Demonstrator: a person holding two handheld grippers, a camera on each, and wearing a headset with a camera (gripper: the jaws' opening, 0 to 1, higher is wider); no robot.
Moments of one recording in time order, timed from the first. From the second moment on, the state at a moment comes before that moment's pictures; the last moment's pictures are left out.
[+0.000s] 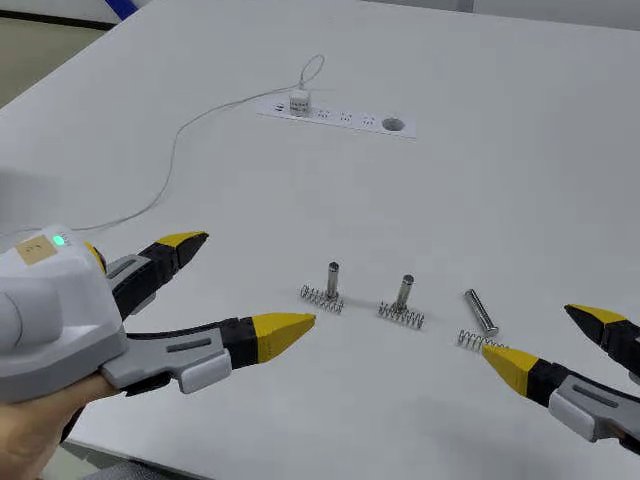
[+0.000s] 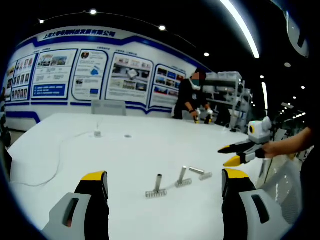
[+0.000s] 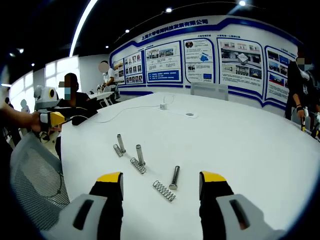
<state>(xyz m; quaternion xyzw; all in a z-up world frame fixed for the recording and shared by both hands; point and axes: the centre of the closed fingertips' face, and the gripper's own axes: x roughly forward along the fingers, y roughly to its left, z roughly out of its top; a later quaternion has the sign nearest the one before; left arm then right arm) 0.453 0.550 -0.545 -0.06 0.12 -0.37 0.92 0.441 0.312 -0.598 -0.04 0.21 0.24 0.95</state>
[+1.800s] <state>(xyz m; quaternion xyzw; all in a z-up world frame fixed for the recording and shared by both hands) 0.457 0.550 -0.566 -0.06 0.15 -0.37 0.91 0.517 0.323 -0.680 -0.09 0.36 0.27 0.89</state>
